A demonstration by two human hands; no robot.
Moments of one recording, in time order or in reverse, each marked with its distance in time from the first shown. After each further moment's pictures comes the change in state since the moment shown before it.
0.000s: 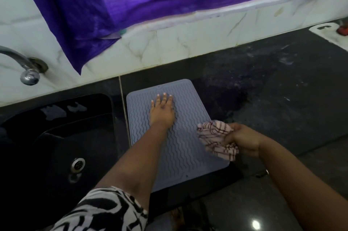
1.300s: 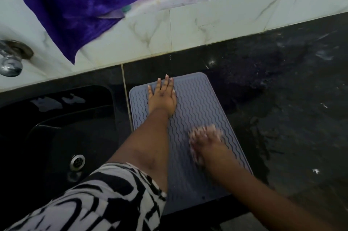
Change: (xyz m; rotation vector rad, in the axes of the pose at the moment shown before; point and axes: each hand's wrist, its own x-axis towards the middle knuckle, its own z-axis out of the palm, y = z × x) left_hand 0.081 -0.052 0.015 0.009 -0.006 -0.040; right_hand 0.101 -0.004 0.092 -1.317 0.166 -0.174
